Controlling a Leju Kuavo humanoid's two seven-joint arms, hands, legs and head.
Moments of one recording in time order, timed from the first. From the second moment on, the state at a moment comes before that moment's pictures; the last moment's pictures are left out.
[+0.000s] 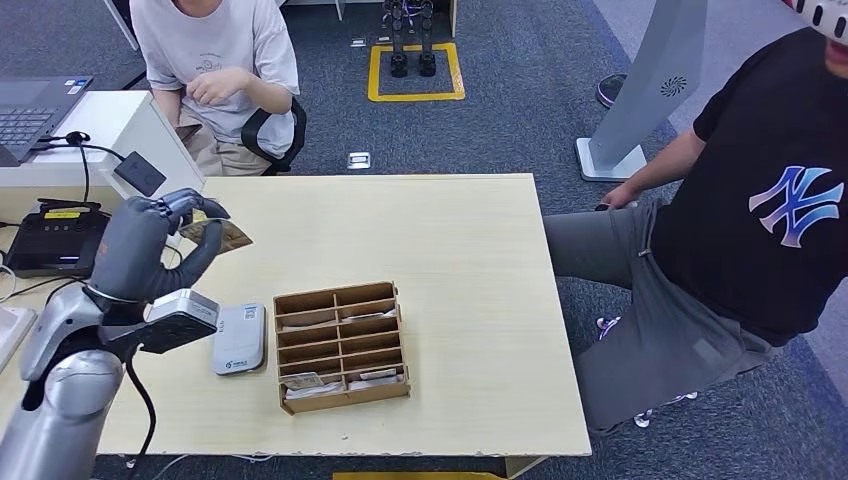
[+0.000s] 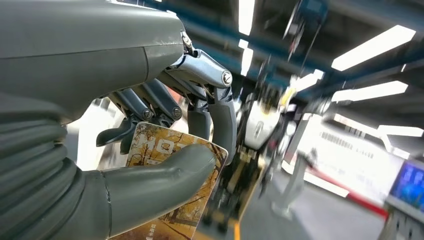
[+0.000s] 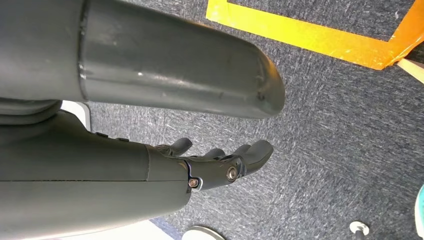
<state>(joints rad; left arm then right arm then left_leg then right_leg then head) -0.24 0.32 -0.22 -1.91 -0.68 -0.04 -0.28 -0.10 0.10 -1.01 -0.26 1.51 -0.28 -0.11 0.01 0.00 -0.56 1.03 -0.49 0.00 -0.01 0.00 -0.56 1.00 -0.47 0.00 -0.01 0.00</state>
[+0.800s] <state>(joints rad) -0.27 0.25 -0.14 -1.92 -1.20 0.10 -0.08 -0.11 0.10 -1.01 -0.26 1.51 -0.27 -0.10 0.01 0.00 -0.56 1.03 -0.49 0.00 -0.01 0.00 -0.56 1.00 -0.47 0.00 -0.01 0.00</state>
